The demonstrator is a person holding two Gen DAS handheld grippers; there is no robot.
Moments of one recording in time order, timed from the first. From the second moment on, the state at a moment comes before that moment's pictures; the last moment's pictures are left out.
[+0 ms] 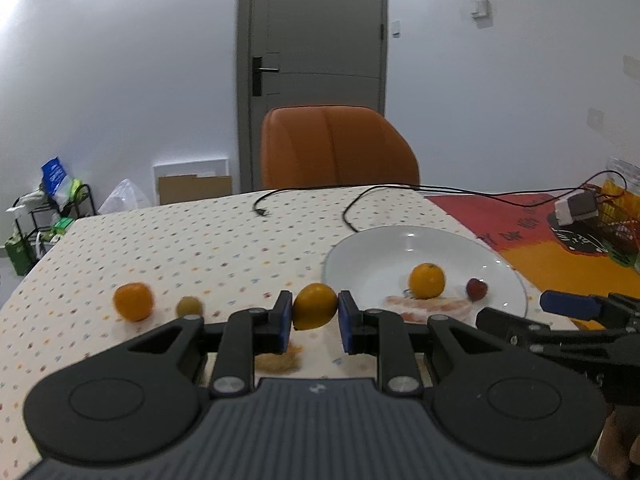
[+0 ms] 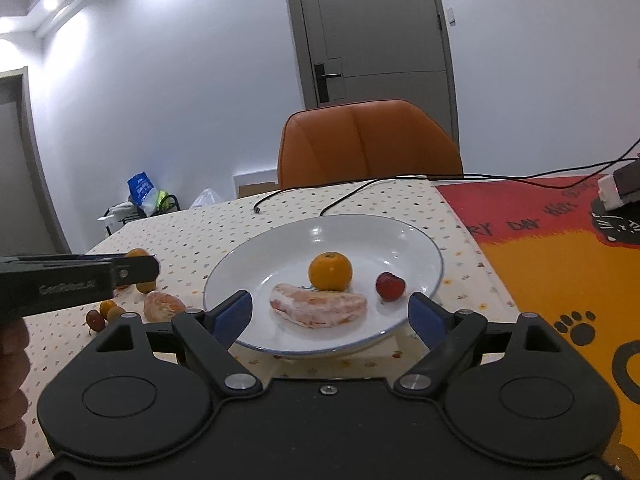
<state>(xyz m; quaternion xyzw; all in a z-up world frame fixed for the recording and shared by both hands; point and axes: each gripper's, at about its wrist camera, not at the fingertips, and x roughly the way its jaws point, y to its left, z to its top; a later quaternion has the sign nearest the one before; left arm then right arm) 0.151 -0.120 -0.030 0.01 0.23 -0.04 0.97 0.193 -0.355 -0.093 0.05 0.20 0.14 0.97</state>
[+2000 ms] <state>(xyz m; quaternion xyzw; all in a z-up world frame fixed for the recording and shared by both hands) 0.113 -0.022 -0.008 -0.05 0.21 0.11 0.97 0.176 -0.318 -0.079 0.09 0.22 0.18 0.95</state>
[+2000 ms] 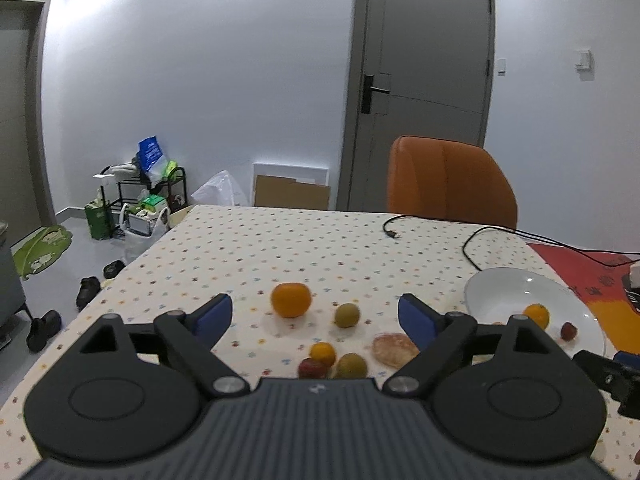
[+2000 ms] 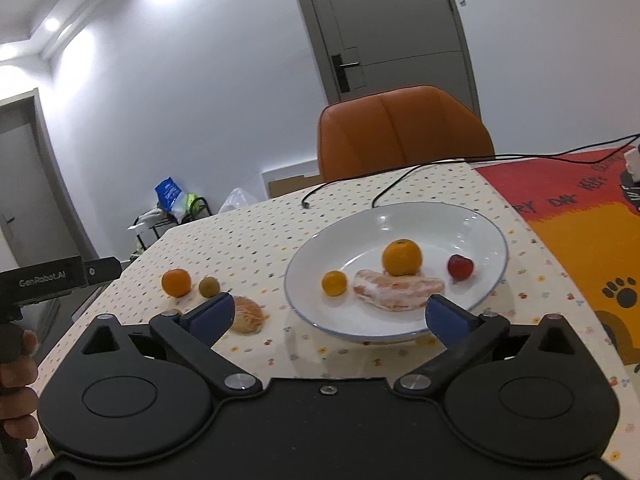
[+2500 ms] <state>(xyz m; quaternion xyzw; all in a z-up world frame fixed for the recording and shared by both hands) 0.106 0.009 -0.024 -0.08 0.22 0.12 0.96 0.175 -0.281 -0.077 0.06 0.23 0.22 0.95</state>
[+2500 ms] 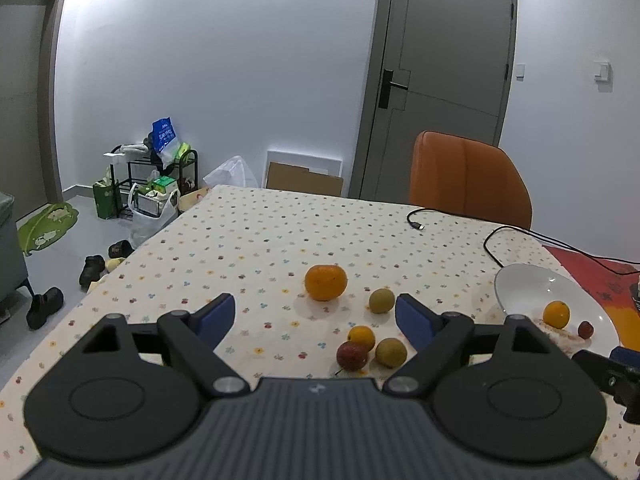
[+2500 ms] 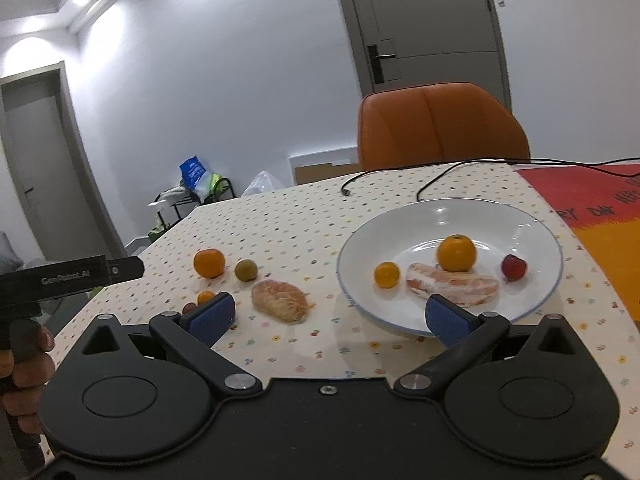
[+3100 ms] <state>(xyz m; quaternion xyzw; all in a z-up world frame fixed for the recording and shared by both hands) 0.128 0.014 -0.059 -0.10 0.27 0.09 0.95 0.187 -0.250 -0.093 0.03 0.25 0.25 0.93</state>
